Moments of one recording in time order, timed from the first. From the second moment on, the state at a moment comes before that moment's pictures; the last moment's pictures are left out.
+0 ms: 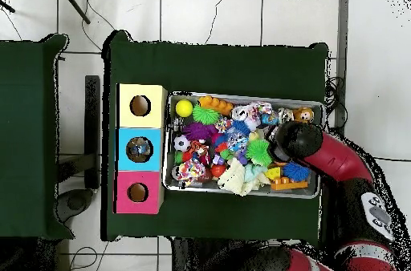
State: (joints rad) arm -0.49 -0.42 -0.12 1.46 0.02 0.58 1.71
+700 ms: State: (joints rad) arm -0.54 -0.52 0.13 1.48 -0.07 0.65 1.58
